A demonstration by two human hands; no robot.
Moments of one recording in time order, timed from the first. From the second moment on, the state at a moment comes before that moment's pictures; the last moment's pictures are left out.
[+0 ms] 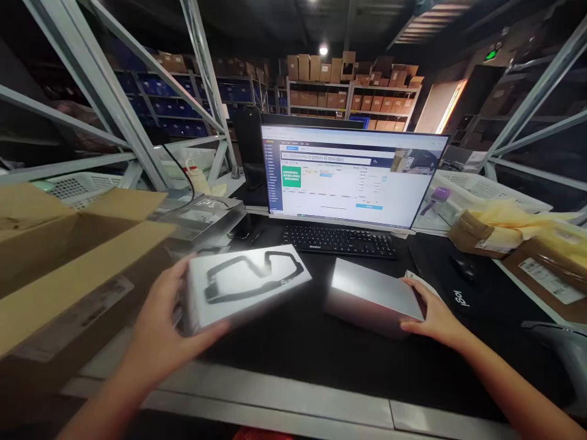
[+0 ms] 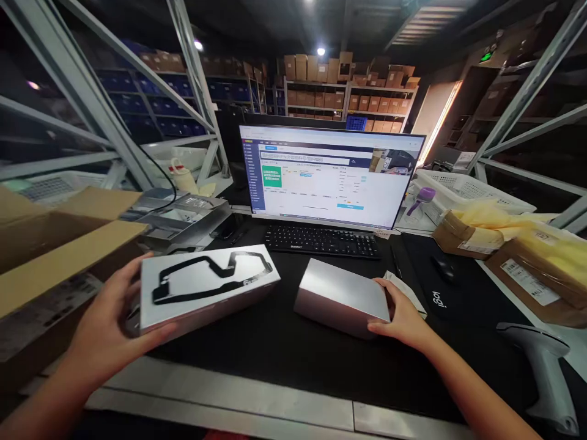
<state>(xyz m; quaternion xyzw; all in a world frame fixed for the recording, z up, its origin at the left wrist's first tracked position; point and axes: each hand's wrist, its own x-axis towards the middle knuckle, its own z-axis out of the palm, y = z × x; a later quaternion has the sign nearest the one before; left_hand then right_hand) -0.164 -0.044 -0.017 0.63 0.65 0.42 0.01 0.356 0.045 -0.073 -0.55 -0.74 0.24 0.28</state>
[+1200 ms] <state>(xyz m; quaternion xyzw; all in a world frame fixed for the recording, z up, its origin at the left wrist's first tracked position) -0.160 0.004 0.019 0.70 0.62 0.32 0.15 0.286 -0.055 -0.092 -0.02 -0.94 -0.27 0.20</state>
